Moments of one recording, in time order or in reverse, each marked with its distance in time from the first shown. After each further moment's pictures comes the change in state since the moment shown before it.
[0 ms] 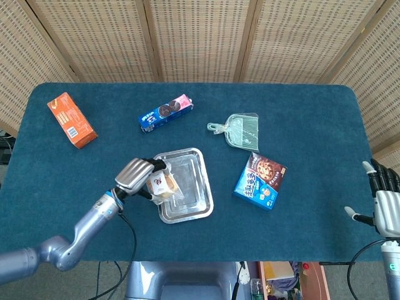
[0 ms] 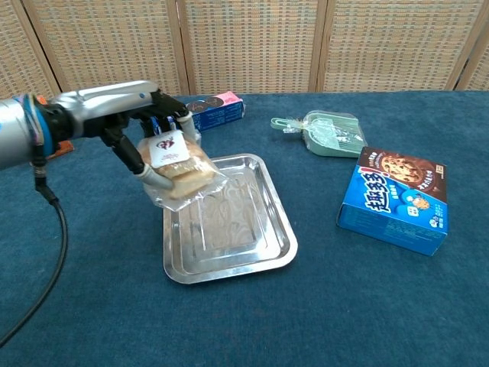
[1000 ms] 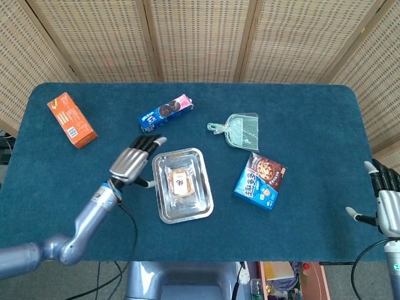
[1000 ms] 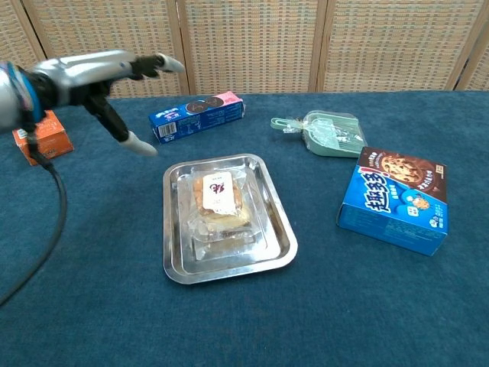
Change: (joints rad) left arm -0.013 0.093 -0.016 -0.077 -0.187 0.109 0.115; right arm 0.000 0.029 -0.004 -0.015 -0.001 -0.015 0.046
